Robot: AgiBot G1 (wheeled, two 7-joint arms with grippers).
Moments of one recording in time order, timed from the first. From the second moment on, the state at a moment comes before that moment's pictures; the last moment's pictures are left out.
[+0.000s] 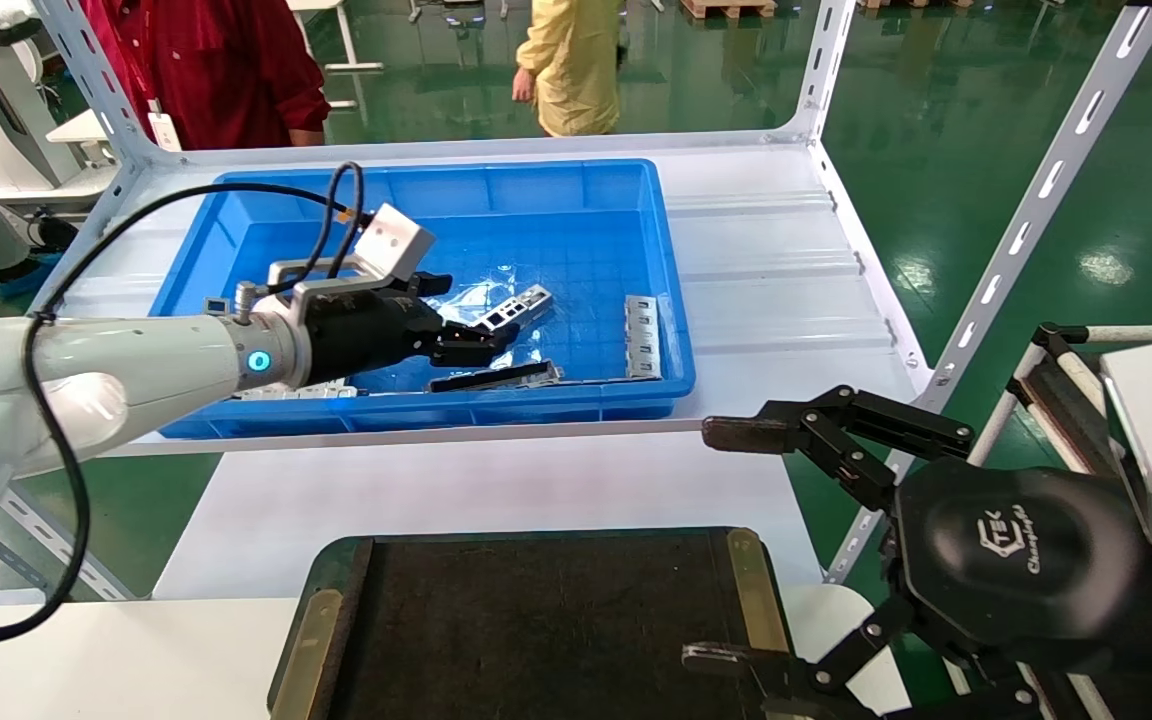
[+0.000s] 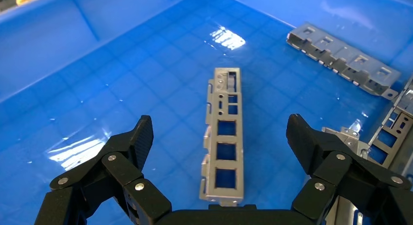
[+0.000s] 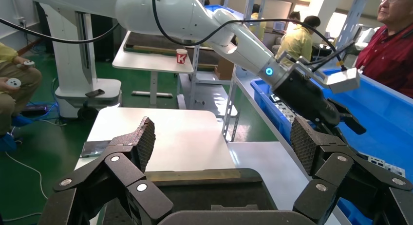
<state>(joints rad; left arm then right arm) -1.69 1.28 0.52 -0.06 1.33 0.86 0.11 1.08 -0.60 -0.31 1.28 -0.71 -1.48 0.17</state>
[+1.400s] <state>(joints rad) -1.66 1.34 0.52 -0.04 1.33 0.67 0.05 1.08 -0.60 -0.31 1.28 -0.71 -1.48 0.17</state>
